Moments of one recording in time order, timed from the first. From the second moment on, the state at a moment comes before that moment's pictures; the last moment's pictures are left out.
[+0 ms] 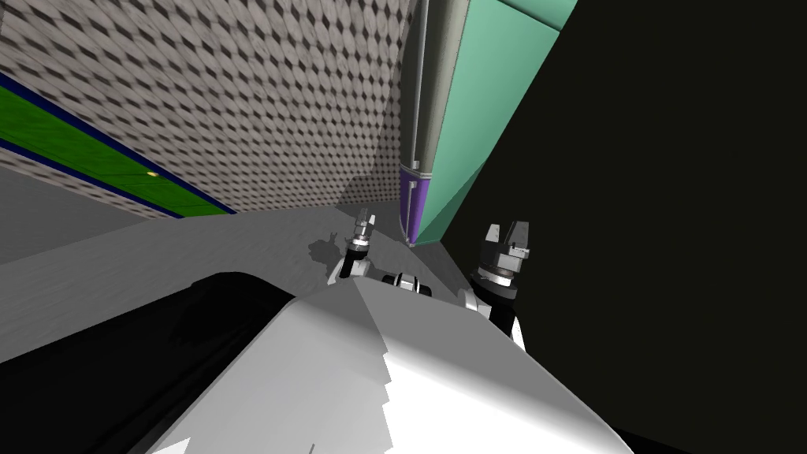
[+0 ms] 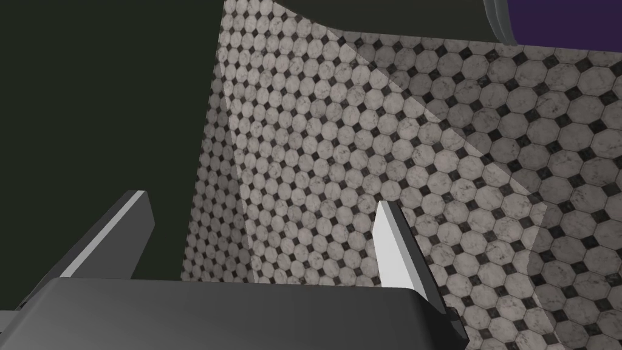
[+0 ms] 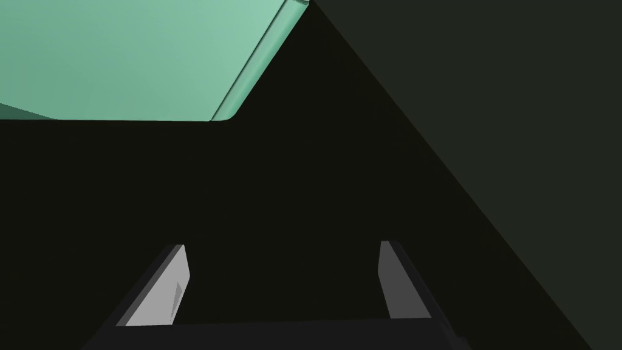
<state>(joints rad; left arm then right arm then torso) 0.44 0.08 -0.02 -2.15 -0.05 -0.48 0.07 0.52 -0.01 0.07 -2.37 0.11 -0.53 0.12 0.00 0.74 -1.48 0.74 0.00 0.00</state>
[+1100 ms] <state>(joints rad) 0.17 0.18 -0.02 -1.94 -0.01 -0.33 0.08 0.52 -0.01 0.07 -2.37 0.11 -0.53 0.12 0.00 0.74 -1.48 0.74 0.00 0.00</state>
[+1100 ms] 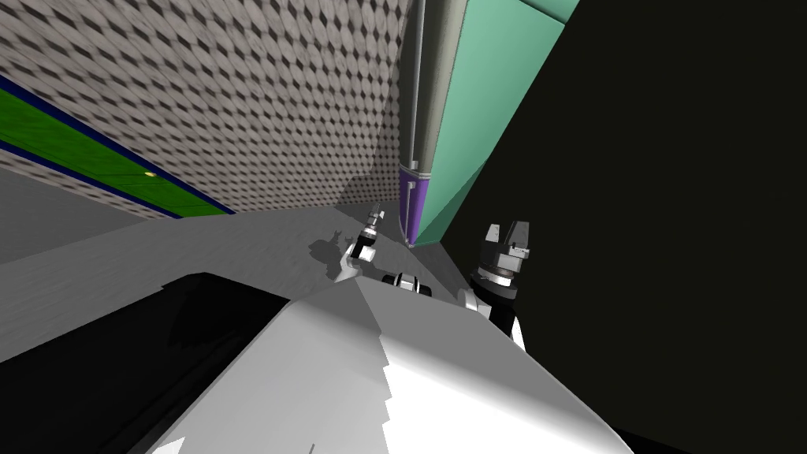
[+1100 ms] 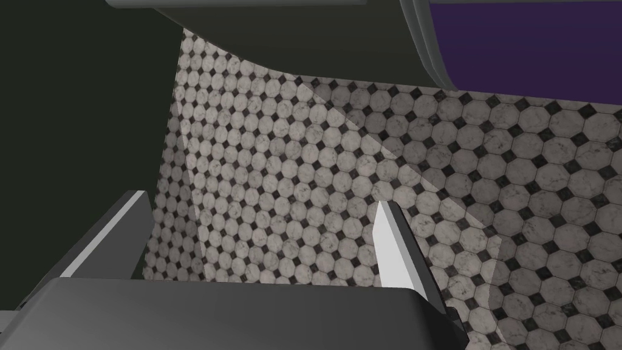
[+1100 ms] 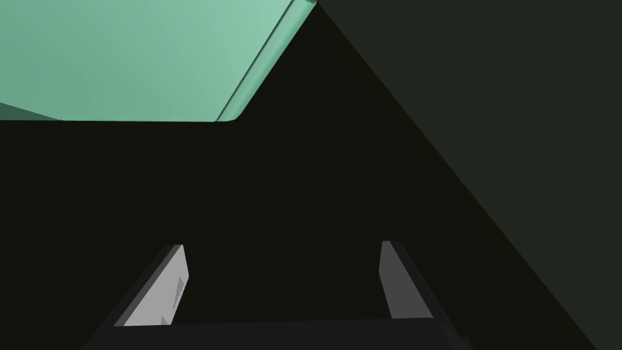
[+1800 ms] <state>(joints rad) -0.05 0.23 -0.02 -1.79 0.02 -0.21 0.10 0.52 -0.01 0.07 -2.37 0.11 -0.53 0.12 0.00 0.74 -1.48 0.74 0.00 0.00</state>
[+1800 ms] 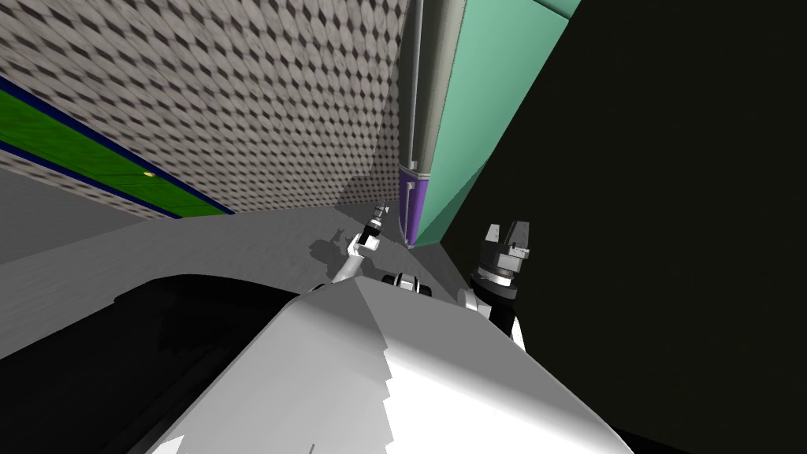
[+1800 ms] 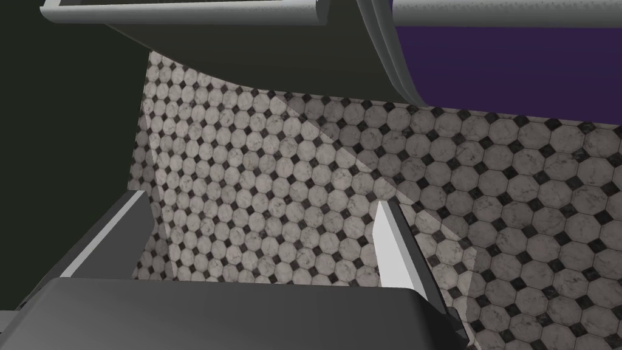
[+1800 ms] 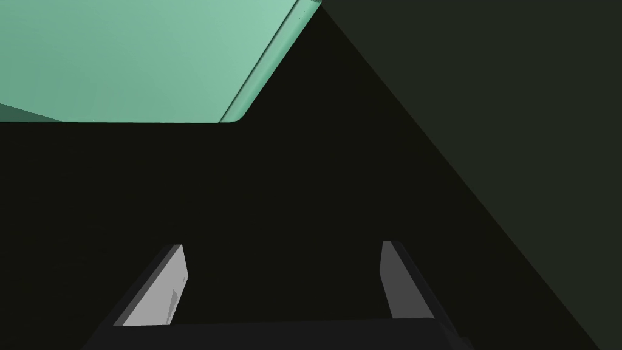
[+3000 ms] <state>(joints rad) -0.39 0.25 -0.02 -1.57 0.05 -0.02 0.09 0.52 -0.01 0.07 -2.37 0.11 -0.53 0.12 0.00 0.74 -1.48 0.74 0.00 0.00</state>
